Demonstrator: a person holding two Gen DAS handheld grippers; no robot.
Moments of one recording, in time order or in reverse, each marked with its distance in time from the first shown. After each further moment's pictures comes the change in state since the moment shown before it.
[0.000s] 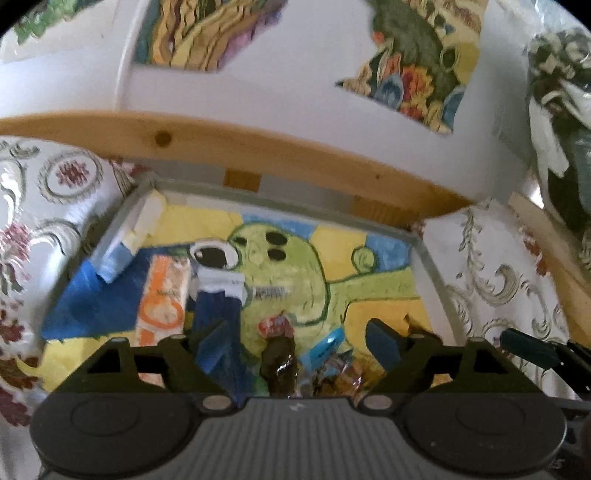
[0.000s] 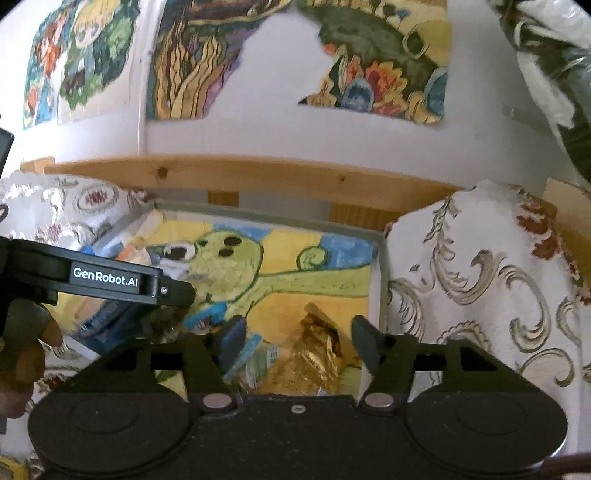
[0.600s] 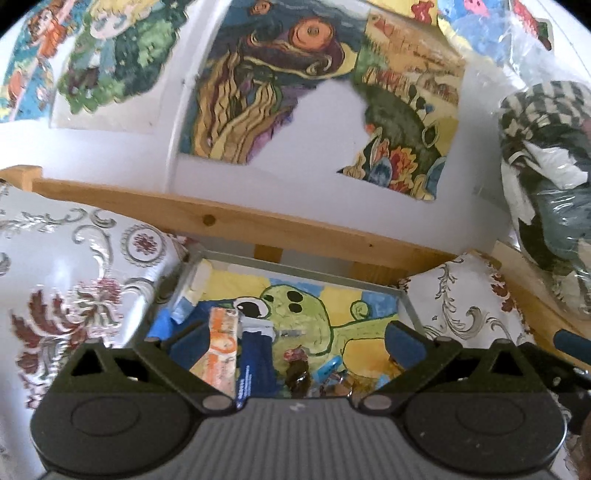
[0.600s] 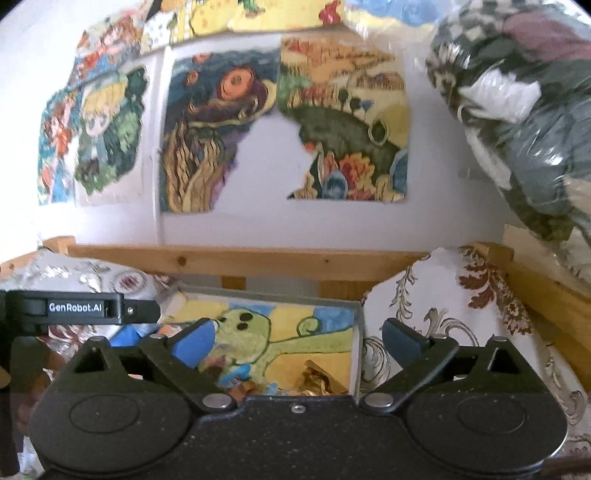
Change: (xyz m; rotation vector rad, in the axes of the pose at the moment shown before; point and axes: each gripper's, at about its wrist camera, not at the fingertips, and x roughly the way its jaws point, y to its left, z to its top) left arm -0.120 -0.003 -0.002 0.015 -0.191 0.056; right arm -0.116 -0.007 0.023 0.086 -0.198 0.003
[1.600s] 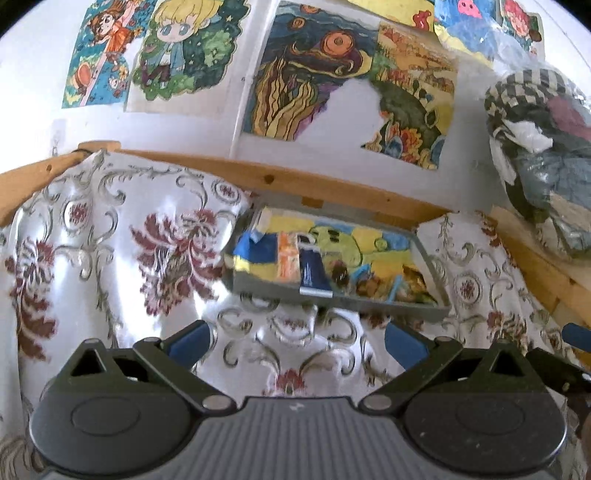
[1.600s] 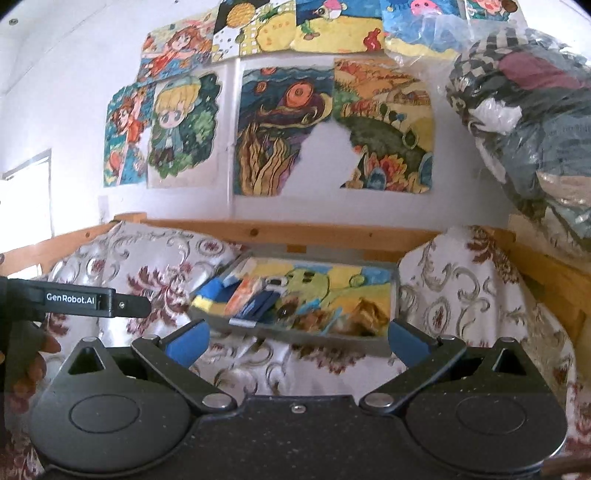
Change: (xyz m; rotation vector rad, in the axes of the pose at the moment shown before) left arm -0.151 0.037 -0.090 0.013 0.050 0.076; right arm -0.155 0.056 -0.068 -0.043 0.022 0.096
